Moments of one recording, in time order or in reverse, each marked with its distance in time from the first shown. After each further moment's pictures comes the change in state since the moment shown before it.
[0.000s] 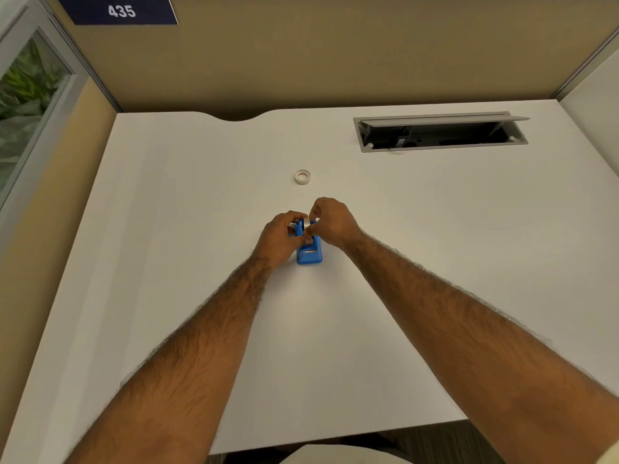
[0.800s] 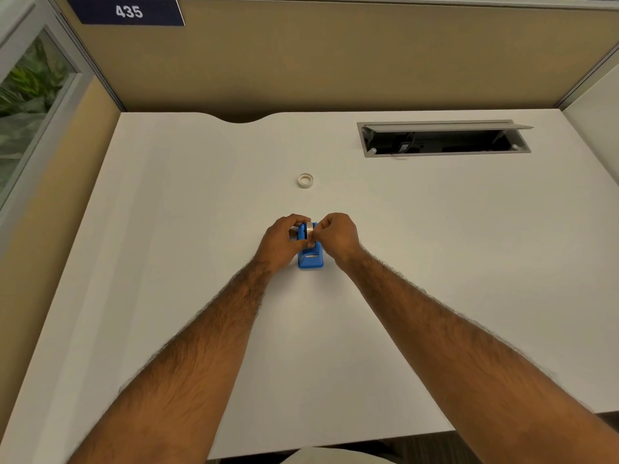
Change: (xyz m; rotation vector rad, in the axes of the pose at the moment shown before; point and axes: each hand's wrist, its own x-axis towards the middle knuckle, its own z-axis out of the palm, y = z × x) left_hand 0.001 -0.002 0.000 -0.052 0.000 0.031; right_hand -0.012 0.000 0.016 0.349 0.116 0.297
